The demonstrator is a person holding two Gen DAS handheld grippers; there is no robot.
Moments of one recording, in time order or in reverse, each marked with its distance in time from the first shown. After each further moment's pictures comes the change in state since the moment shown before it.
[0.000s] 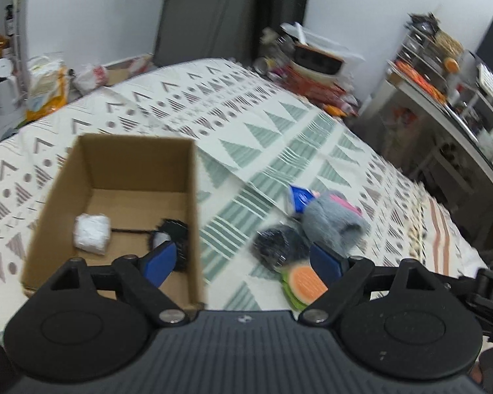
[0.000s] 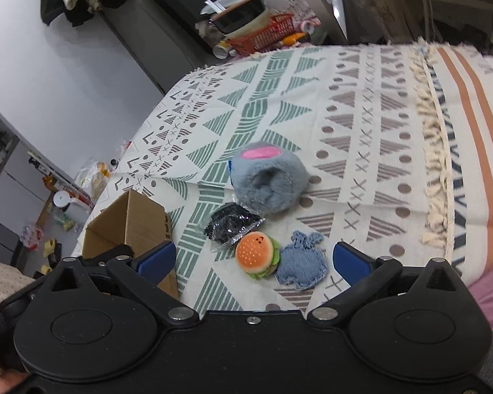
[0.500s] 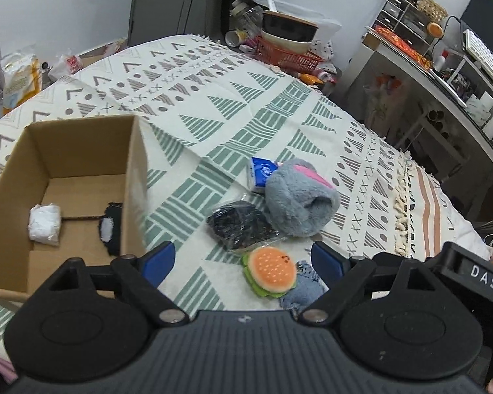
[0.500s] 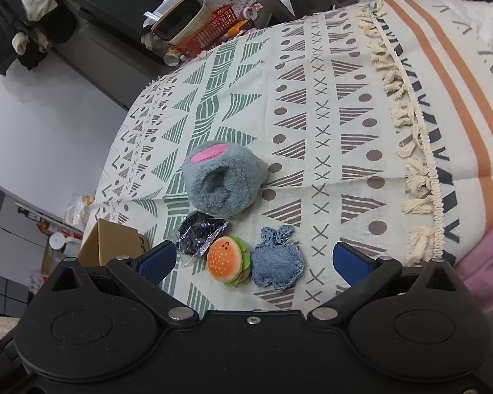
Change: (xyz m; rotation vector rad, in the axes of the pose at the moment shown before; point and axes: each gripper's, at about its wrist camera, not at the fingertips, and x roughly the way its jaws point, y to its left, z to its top) left arm 0.031 -0.044 -0.008 0.062 0.076 -0.021; right arm 0.023 -0.043 -0.004 0.223 0.009 -0.026
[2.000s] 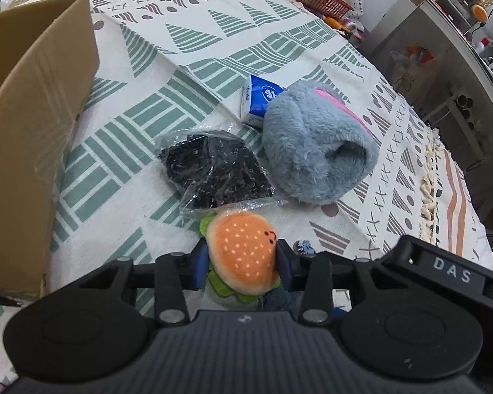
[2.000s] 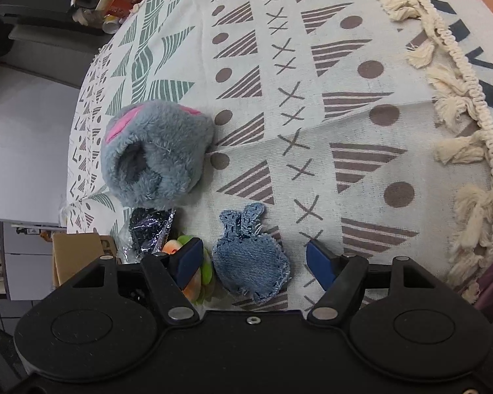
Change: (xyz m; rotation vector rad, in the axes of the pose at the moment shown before) left arm 0.107 -0.009 -0.025 -0.151 0.177 -0.009; right arm 0.095 -0.039 0.005 0.210 0.230 -0.009
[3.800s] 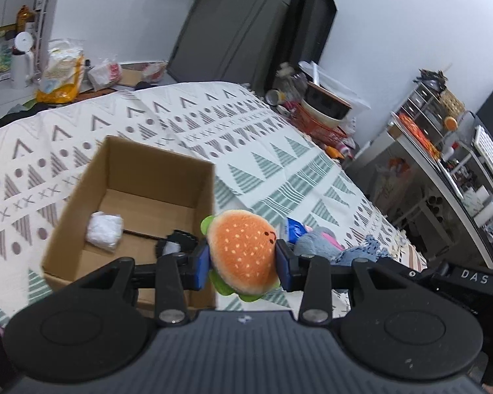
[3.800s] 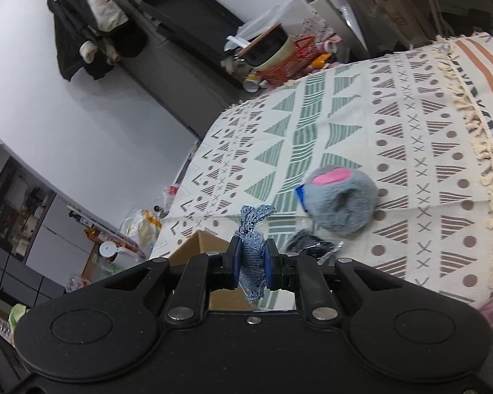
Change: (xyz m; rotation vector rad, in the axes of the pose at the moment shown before) left arm -0.183 0.089 0.006 -0.091 -0.356 -0.054; right arm -0.115 0.120 -0.080 -0.330 -0.331 0.203
